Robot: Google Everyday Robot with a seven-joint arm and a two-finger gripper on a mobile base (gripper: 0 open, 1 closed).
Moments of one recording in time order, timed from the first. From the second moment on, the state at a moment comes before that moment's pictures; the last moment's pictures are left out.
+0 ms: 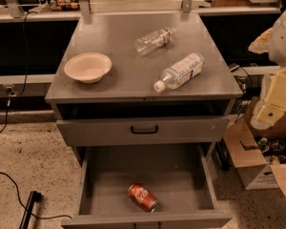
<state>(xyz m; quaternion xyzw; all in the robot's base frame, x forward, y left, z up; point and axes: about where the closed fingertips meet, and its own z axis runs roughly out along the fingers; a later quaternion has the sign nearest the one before) 0.438 -0.216 0.978 -0.60 0.78 -0.04 0.16</state>
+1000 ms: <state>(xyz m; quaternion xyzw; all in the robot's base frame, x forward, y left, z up) 0.456 -0.223 0.892 -0.51 0.85 -0.03 0.16</state>
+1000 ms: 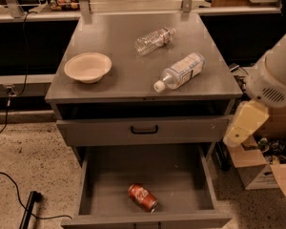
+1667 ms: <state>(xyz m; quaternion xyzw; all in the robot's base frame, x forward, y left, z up) 0.475 -0.212 0.845 -0.51 0.85 -0.04 0.12</state>
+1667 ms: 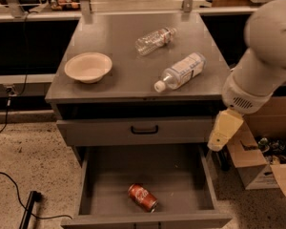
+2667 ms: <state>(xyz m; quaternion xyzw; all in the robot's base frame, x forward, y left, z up) 0.480 -0.262 0.717 -0.44 0.88 -0.19 0.08</state>
